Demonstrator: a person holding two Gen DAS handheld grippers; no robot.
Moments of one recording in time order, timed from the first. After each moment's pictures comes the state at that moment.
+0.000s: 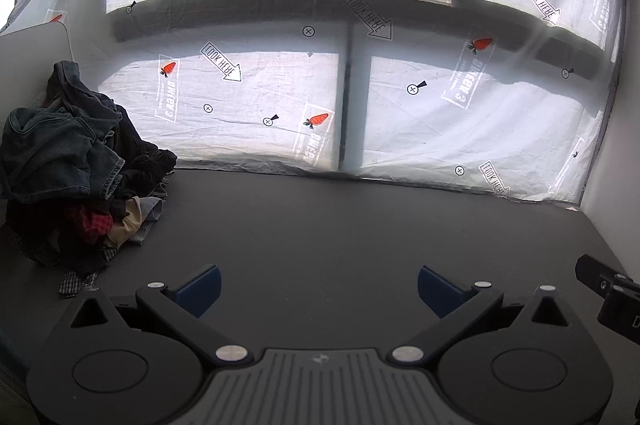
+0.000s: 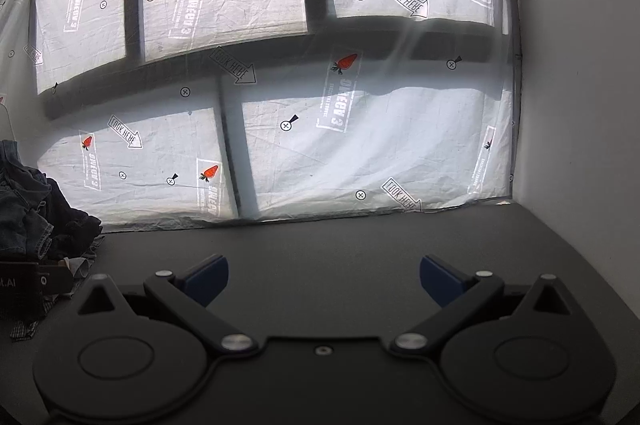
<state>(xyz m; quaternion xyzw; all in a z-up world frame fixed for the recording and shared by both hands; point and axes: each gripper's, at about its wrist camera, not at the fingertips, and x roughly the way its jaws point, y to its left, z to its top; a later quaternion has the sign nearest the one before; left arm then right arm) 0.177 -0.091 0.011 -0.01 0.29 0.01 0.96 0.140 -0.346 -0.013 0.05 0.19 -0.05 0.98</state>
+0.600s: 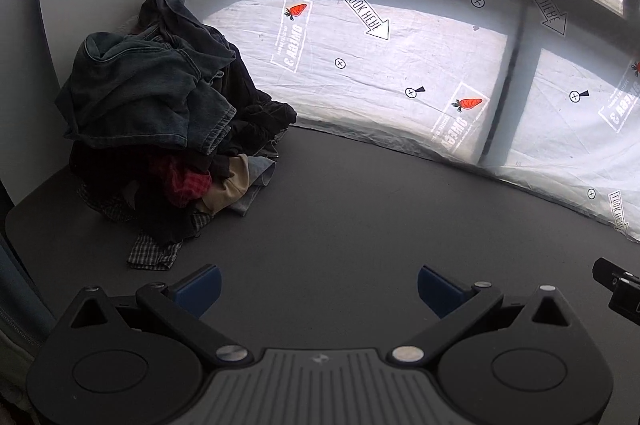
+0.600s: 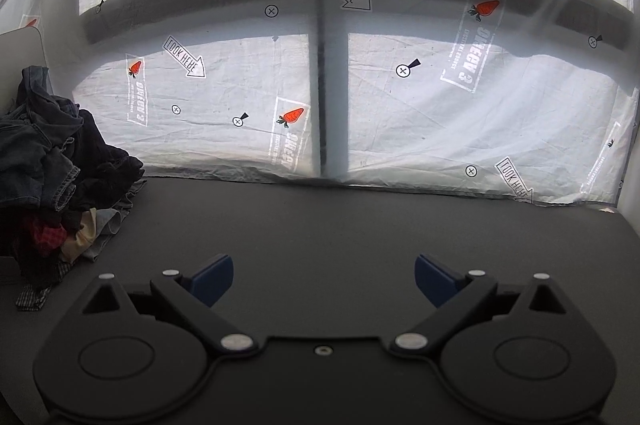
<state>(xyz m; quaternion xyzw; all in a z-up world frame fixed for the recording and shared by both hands) 0.277 0.083 -0.028 -0.07 0.35 0.15 0.92 0.319 -0.213 -0.061 0.01 0.27 0.05 0.96</state>
